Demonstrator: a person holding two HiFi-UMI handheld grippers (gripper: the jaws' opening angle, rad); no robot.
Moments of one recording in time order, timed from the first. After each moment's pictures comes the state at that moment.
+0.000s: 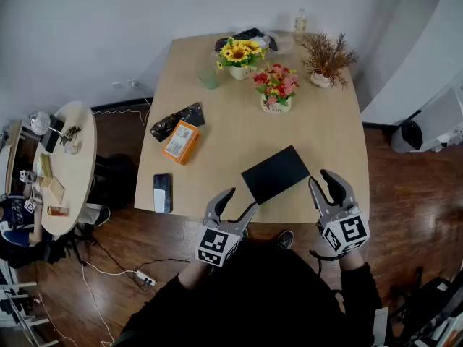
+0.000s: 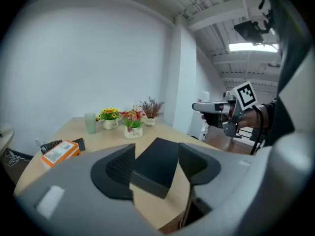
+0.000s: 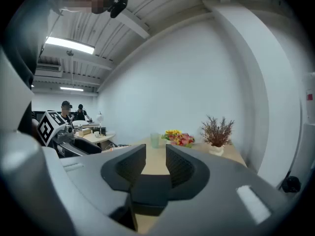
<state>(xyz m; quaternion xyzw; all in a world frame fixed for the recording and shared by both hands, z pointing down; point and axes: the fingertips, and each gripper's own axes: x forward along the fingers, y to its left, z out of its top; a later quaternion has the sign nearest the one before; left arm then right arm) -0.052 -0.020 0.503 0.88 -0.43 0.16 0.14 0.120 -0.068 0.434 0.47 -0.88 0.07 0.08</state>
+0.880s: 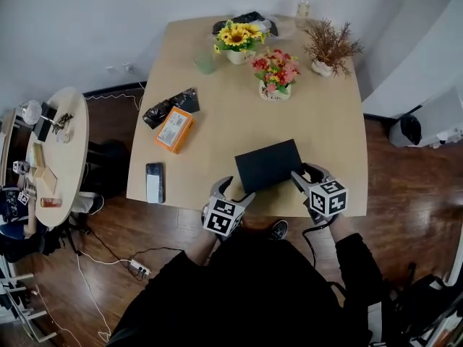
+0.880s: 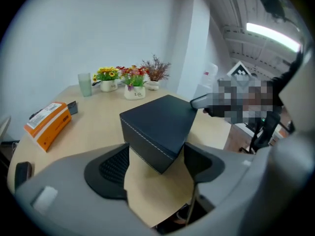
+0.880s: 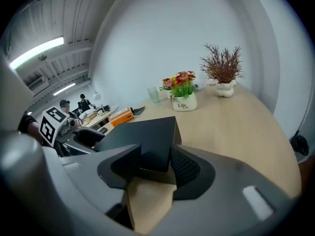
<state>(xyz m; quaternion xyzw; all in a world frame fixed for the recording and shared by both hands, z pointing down) -0.051 -0.048 0.642 0.84 -0.39 0.29 0.24 0.110 -0.104 0.617 0.40 -0.84 0.28 0.22</state>
